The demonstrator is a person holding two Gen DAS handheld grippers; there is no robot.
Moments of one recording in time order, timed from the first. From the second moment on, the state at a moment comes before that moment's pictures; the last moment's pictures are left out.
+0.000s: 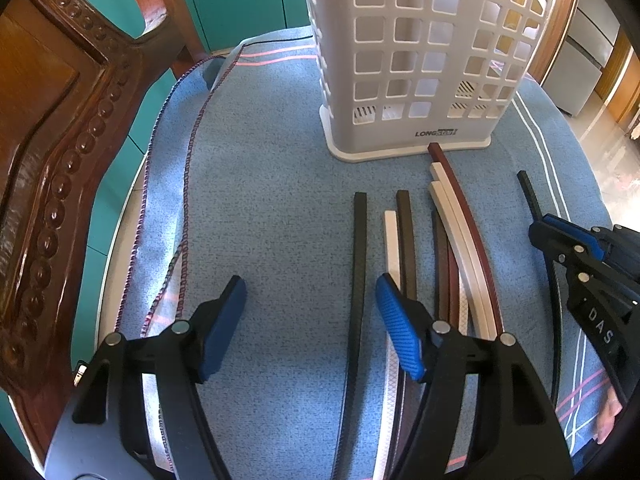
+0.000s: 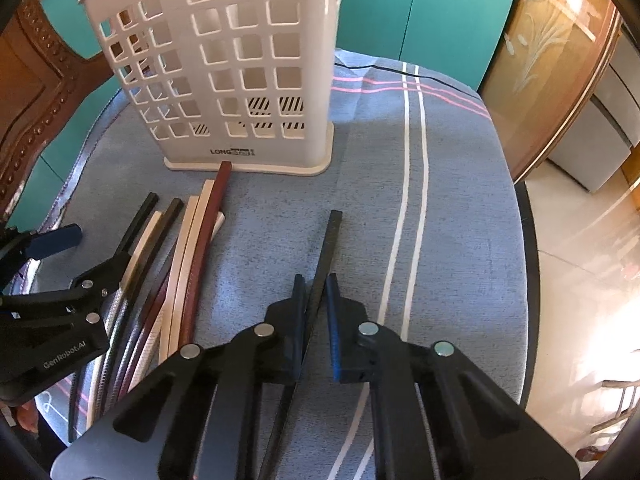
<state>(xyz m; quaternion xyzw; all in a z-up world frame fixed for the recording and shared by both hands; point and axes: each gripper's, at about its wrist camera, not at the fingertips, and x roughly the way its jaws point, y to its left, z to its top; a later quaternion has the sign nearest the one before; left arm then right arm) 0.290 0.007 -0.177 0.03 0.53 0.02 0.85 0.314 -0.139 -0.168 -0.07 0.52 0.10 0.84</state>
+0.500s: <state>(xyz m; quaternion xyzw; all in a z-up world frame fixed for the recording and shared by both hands) 0.290 0.018 -0.177 0.02 0.55 0.01 0.84 0.317 -0.149 -0.168 -0.06 0.52 0.11 0.84</state>
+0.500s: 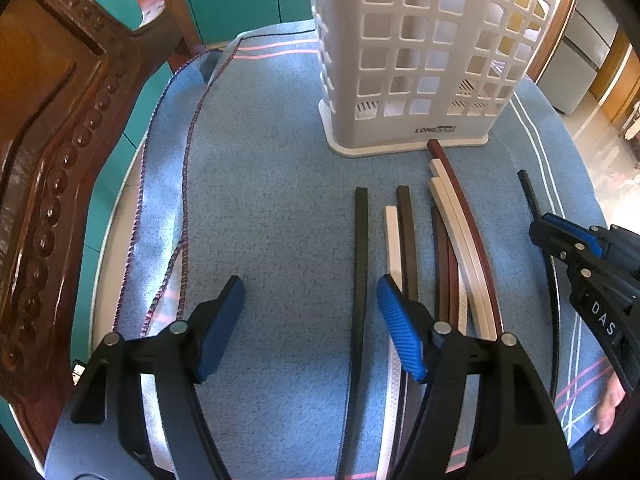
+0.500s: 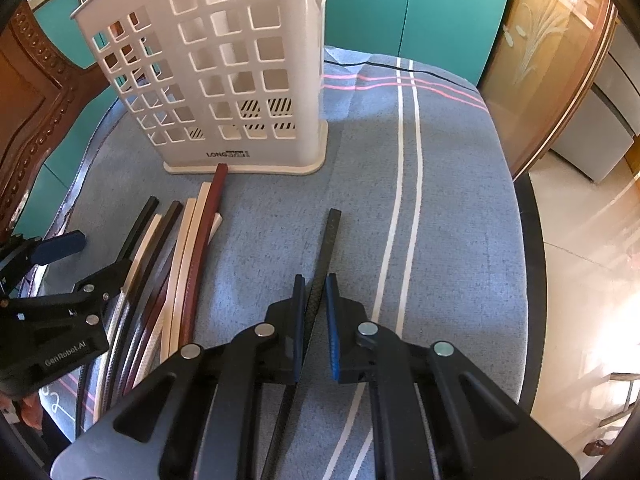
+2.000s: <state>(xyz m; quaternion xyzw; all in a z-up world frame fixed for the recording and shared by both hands) 0.293 -0.003 -0.171 0.00 0.54 -0.02 0.84 0.293 -0.125 -0.169 -0.07 0.50 0.10 0.86</state>
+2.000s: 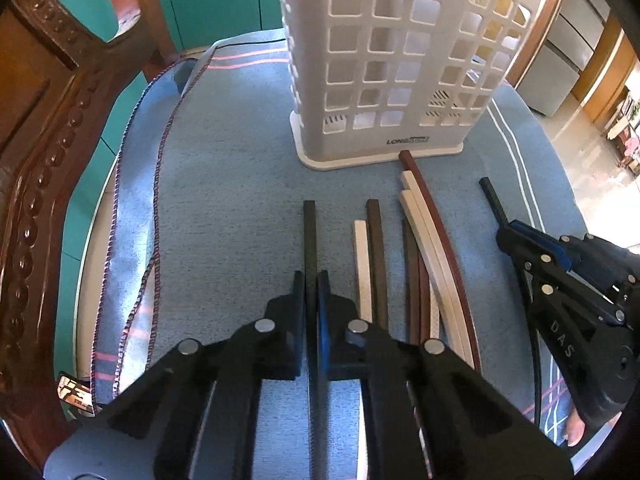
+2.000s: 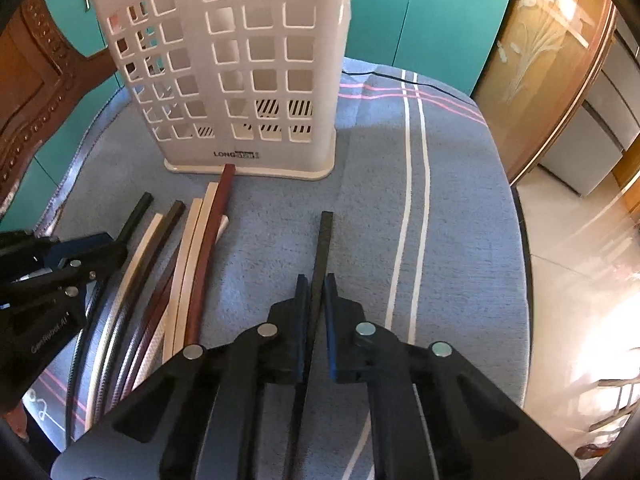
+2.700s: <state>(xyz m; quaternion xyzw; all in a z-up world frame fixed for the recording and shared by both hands) 0.230 0.002 -0.065 -0.02 0.38 -0.05 0.92 0.242 -0.171 -0.053 0.00 0.37 0.14 0.92</state>
